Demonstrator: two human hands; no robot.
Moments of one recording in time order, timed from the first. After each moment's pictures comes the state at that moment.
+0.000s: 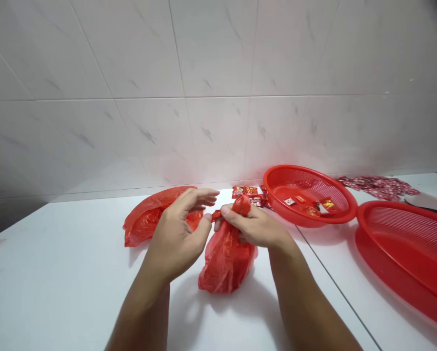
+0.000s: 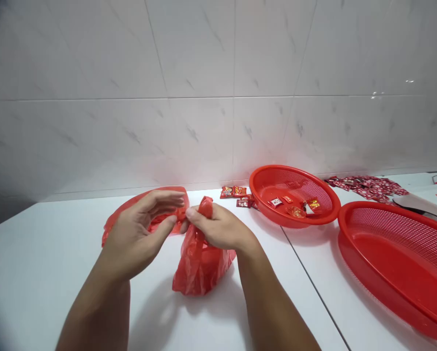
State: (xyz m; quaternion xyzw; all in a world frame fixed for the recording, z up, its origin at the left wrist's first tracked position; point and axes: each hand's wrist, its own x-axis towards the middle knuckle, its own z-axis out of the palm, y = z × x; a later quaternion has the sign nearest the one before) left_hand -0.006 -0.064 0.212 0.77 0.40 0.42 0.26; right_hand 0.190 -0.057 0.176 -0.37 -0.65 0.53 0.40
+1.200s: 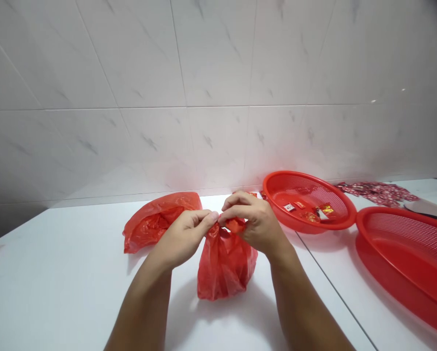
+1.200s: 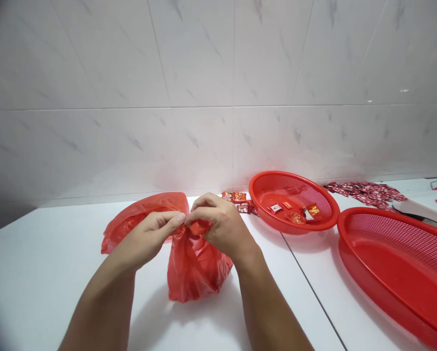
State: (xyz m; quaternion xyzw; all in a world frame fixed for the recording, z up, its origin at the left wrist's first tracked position) left_hand -0.011 -0.040 0.209 0.76 0.40 0.29 0.43; right_hand 0.193 -0.046 0.174 -0.26 -0.77 0.08 0.57
